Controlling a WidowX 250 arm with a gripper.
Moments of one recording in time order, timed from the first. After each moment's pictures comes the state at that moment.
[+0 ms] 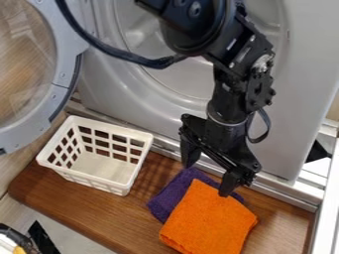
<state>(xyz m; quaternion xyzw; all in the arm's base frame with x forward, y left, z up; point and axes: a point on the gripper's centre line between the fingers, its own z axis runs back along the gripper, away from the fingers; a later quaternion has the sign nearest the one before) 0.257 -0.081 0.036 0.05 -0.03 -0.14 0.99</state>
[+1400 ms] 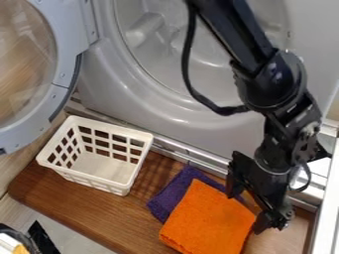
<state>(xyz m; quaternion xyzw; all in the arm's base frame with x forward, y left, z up) 0.276 -0.135 -0.034 0.04 -0.02 -0.29 0.96</state>
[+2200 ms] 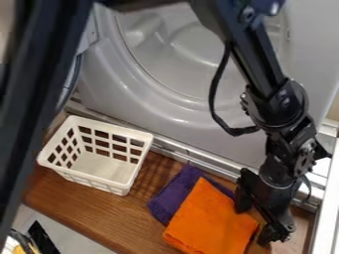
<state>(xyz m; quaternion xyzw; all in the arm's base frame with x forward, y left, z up) 0.286 -0.147 -0.075 0.01 0.00 -0.32 0.95</state>
